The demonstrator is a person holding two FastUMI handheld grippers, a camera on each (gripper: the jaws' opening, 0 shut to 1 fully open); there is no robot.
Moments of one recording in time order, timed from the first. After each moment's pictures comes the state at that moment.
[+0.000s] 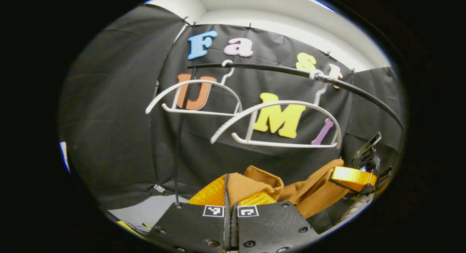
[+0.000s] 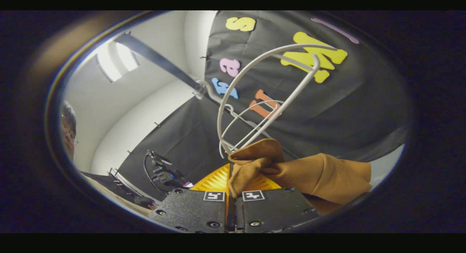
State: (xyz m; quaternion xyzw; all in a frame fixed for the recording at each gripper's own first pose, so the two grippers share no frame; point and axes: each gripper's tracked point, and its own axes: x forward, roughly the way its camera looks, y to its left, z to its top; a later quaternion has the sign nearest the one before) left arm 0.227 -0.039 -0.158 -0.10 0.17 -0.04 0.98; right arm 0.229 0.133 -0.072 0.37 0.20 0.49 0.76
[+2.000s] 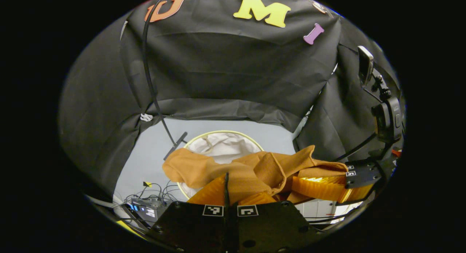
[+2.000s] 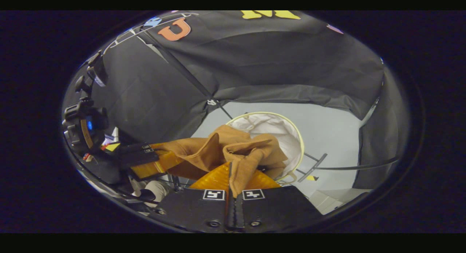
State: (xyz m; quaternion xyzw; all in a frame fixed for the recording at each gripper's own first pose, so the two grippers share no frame) left arm 0.061 -0.081 -0.487 -0.04 0.51 -0.12 0.85; right arm 0.128 0.133 -0.427 0.09 0.55 0.18 0.81
